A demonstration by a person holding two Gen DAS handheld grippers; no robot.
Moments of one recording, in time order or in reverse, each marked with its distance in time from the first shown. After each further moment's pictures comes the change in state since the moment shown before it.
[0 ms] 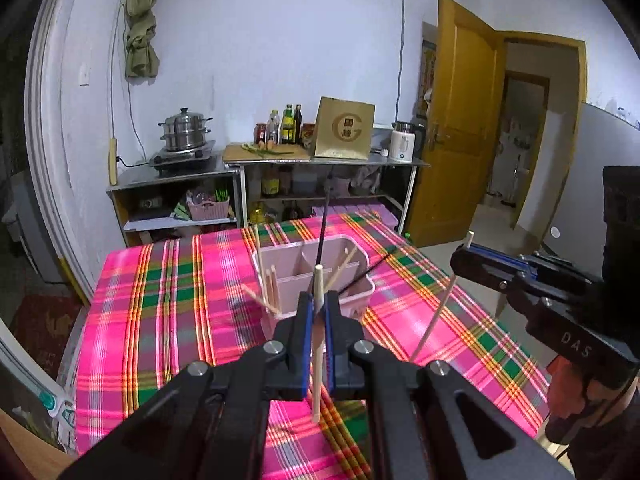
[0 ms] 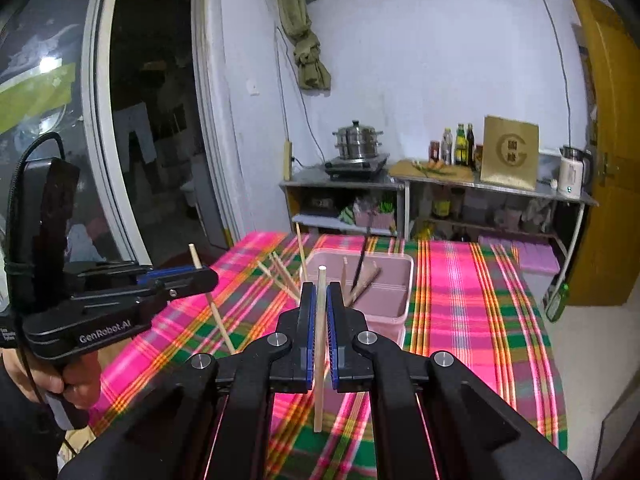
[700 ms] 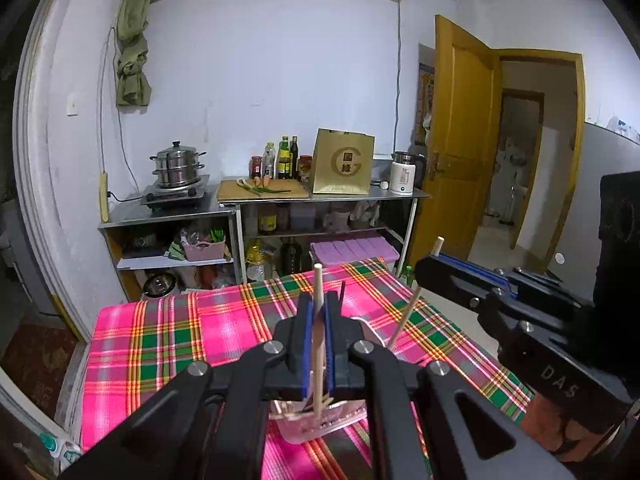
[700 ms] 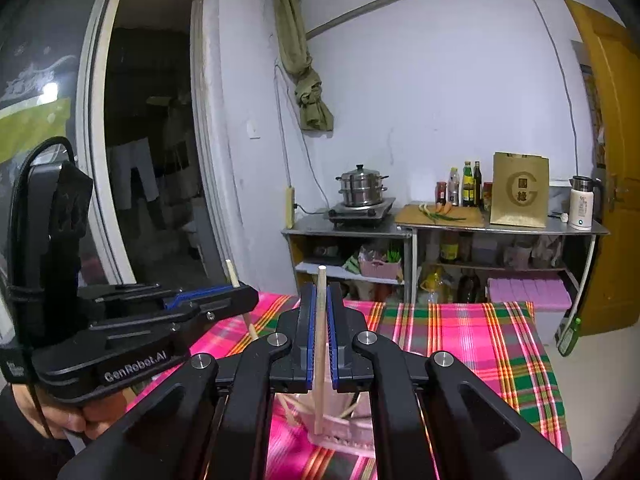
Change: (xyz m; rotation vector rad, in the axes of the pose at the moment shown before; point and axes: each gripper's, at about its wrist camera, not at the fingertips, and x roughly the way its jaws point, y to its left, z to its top) left arm 0.045 0.018 0.077 0.026 -0.096 -0.016; right arm 0.052 -0.009 0.065 0.022 -0.136 0.015
